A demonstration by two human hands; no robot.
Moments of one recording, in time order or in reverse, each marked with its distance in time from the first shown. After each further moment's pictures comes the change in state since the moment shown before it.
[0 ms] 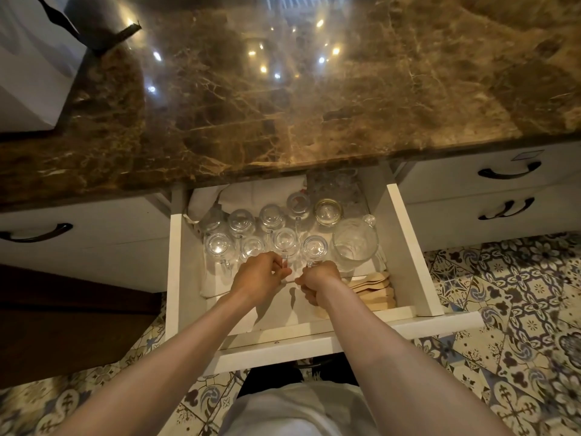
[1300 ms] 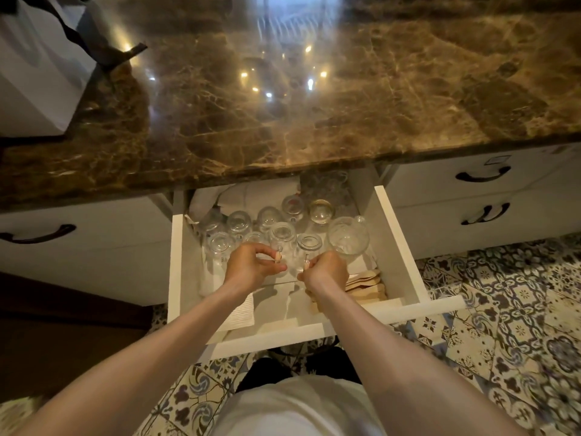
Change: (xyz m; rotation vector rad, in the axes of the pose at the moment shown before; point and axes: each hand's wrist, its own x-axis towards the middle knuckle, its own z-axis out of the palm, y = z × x) left_hand -0.024 0.012 -0.021 -0.503 0.105 -0.012; right_hand -0.034 0.009 -0.002 -0.282 0.414 -0.347
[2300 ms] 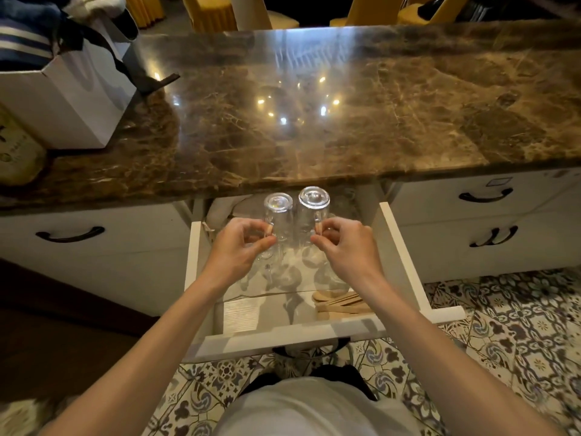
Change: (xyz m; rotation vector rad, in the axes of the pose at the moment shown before) left_hand -0.032 0.043 -0.049 0.045 0.121 0.365; right_hand -0.042 -0.031 -0.086 0.060 0.059 -0.709
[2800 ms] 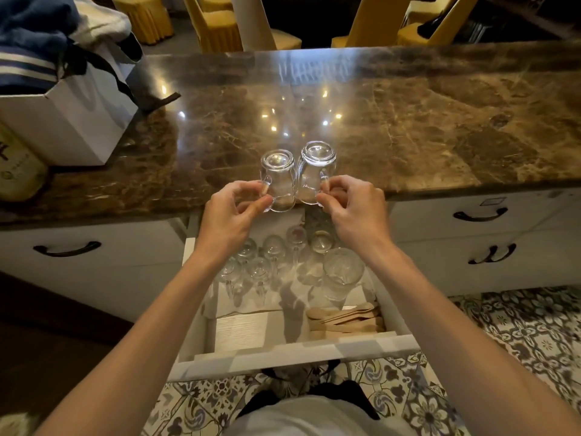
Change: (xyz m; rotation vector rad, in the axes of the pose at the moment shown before) left_hand 0.038 0.059 -0.010 -0.162 0.184 0.150; right_hand 0.051 -0.034 -0.050 0.033 0.179 -0.140
